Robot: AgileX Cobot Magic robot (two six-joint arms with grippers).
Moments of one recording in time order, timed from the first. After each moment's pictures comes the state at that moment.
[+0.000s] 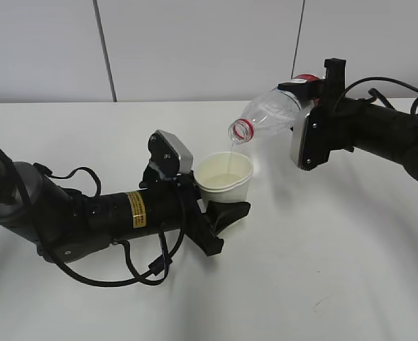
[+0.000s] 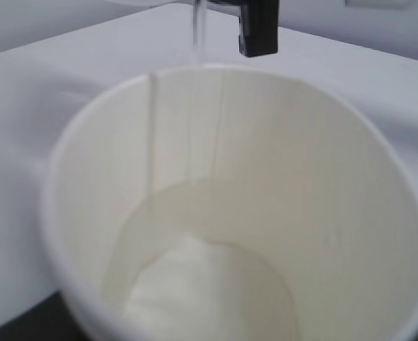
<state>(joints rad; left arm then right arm) -0.52 2.18 -0.92 0.70 -1.02 -0.37 0.06 1.99 -0.98 -0.65 -0.85 -1.08</state>
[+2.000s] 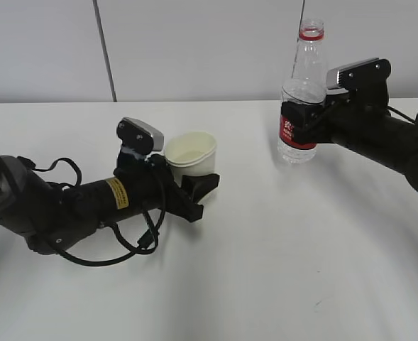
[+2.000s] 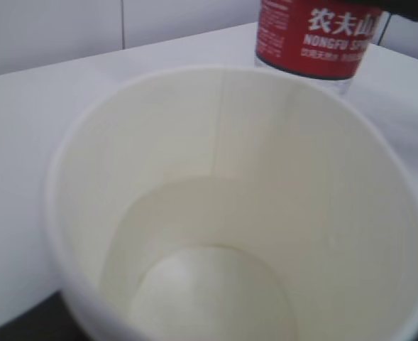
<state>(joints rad) -0.45 2.18 -0.92 0.54 -1.00 -0.37 0.06 1.99 -0.93 -0.49 -0.85 0.21</state>
